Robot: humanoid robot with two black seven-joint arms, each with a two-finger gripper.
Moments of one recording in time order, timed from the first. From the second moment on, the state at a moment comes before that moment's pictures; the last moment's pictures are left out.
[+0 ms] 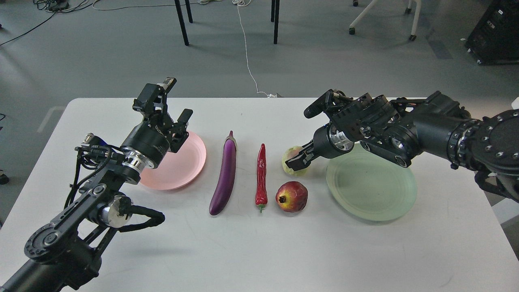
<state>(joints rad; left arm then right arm) -0.26 0.26 -1.09 -1.39 0.75 -0.02 -0.22 1.39 -0.10 -0.58 0.62 -1.28 0.36 0.49</state>
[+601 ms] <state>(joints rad) -0.26 0.26 -1.09 -1.39 0.75 -0.02 -0.22 1.53 -0.62 -0.66 0.95 -1.40 0.37 0.49</state>
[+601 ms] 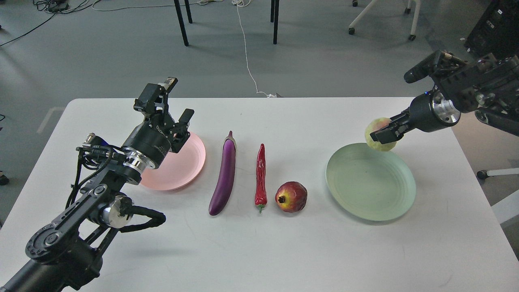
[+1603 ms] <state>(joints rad) -0.26 0.26 -1.09 -1.39 0.75 -0.03 -0.22 1.53 -0.55 -0.51 1.15 -1.39 0.26 0.49</state>
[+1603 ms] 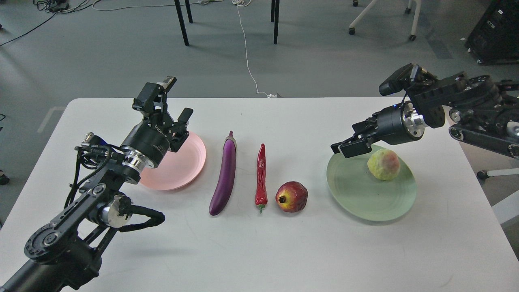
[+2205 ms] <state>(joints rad) -0.25 0.27 -1.10 -1.39 0.75 -0.02 -0.22 1.45 -0.27 -0.57 1.10 -1.39 0.27 0.49</state>
